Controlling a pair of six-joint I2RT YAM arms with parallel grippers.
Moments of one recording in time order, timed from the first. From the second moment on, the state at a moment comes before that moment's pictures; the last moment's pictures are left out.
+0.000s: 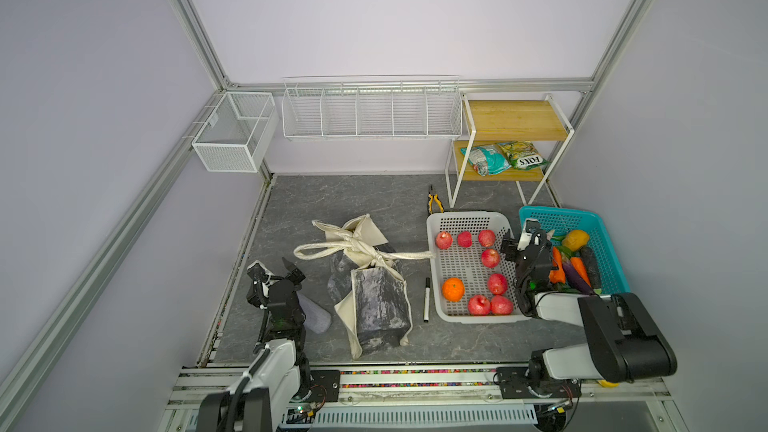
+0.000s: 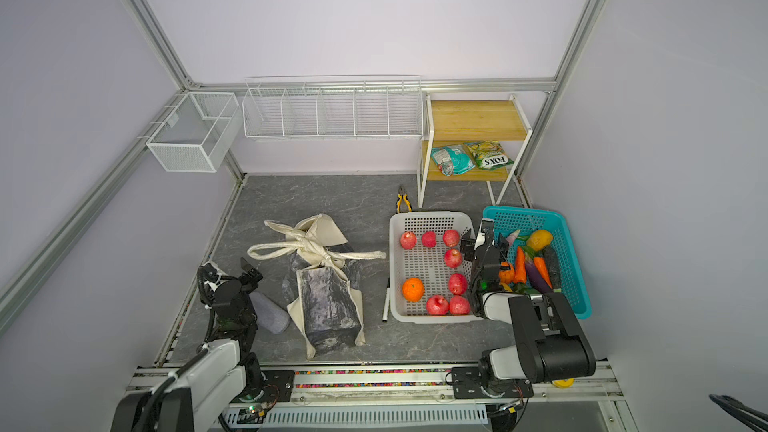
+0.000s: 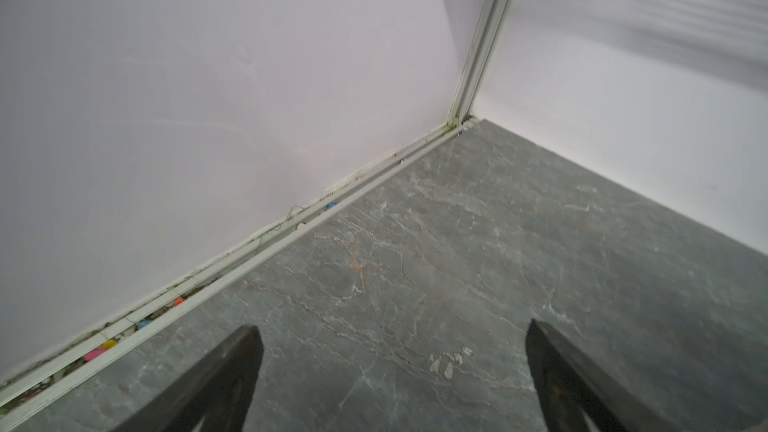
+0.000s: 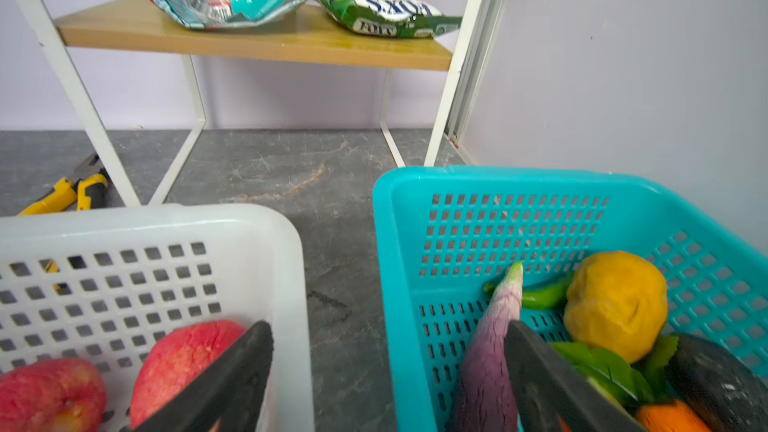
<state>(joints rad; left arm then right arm) 0.03 1.00 0.02 0.73 -0.50 -0.30 0.12 1.44 0.29 0.97 0.37 -0.03</state>
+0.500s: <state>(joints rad) 0.03 1.51 0.10 1.22 -0.27 -0.20 0.03 1.50 0.36 0.96 0.16 -0.05</state>
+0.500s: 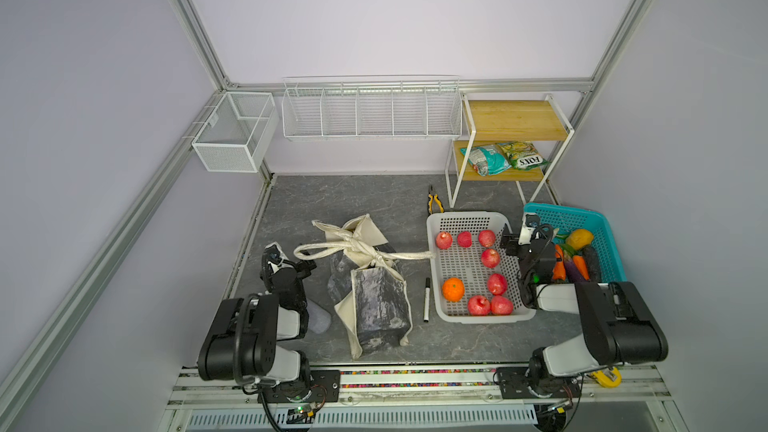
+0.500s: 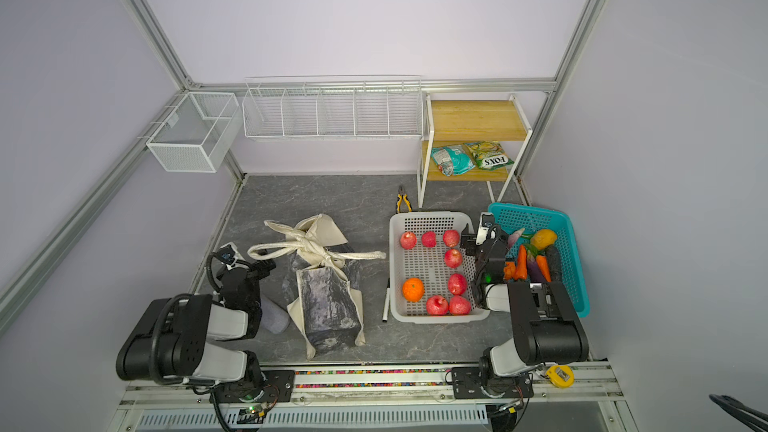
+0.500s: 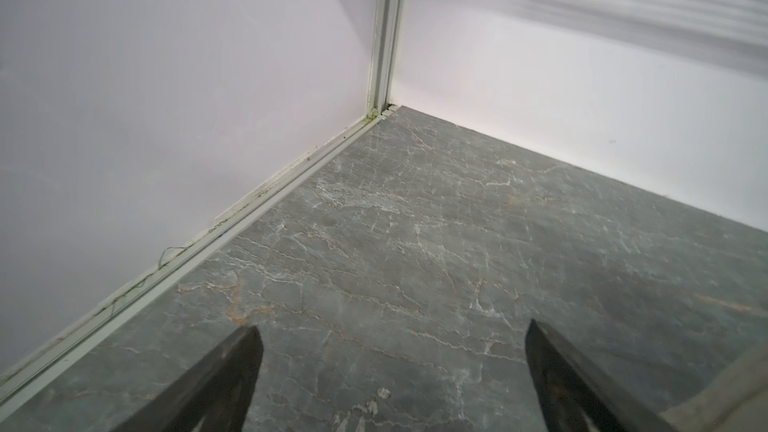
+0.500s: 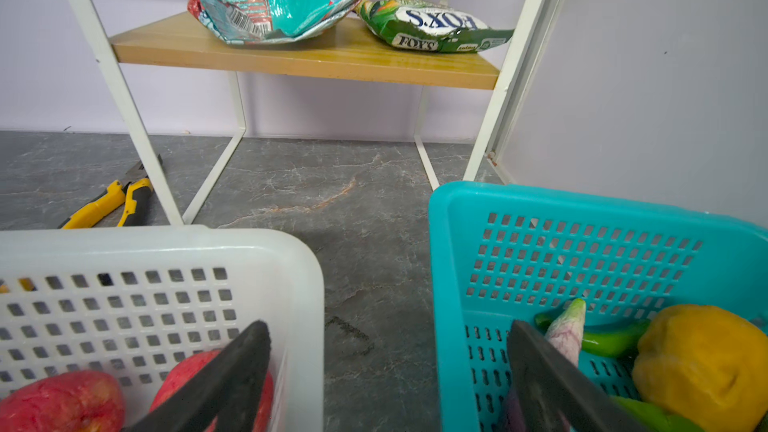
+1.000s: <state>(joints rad) -0.02 1.55 0.35 1.03 -0.24 -0.14 0.03 1.50 0.38 0.92 0.16 -0.02</state>
